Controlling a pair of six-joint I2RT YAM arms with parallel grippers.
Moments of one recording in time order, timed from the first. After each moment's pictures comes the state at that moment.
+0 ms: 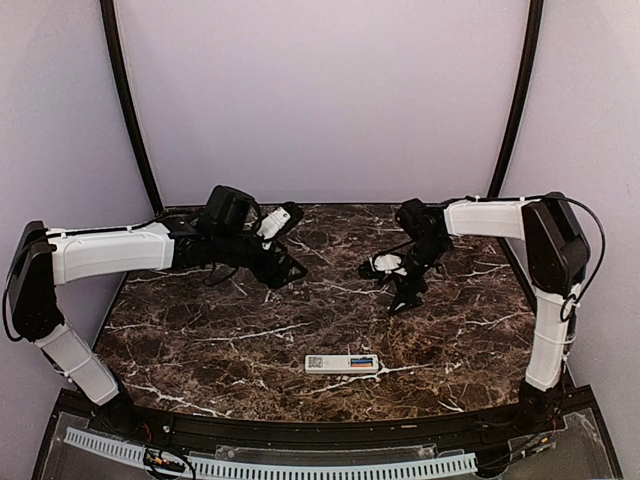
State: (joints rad) left arm -0.73 1.58 1.13 -0.22 0.25 0.11; right arm 0.50 1.96 1.43 -0.85 -0.48 -1.18
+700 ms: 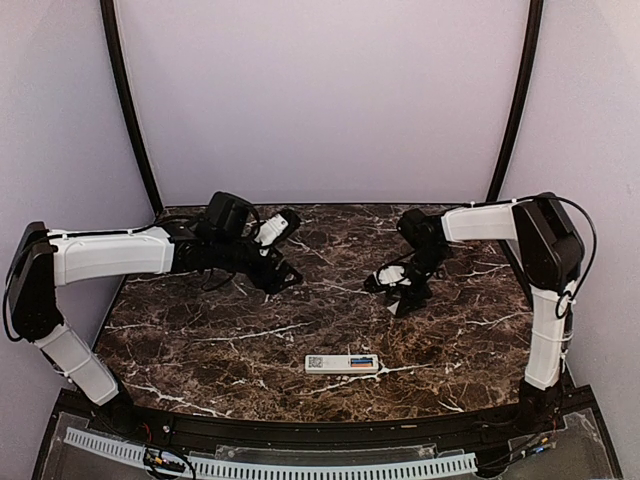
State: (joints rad) left arm -0.71 1.58 1.10 -0.22 0.22 0.13; right arm 0.49 2.03 1.40 -0.83 -0.37 -1.32
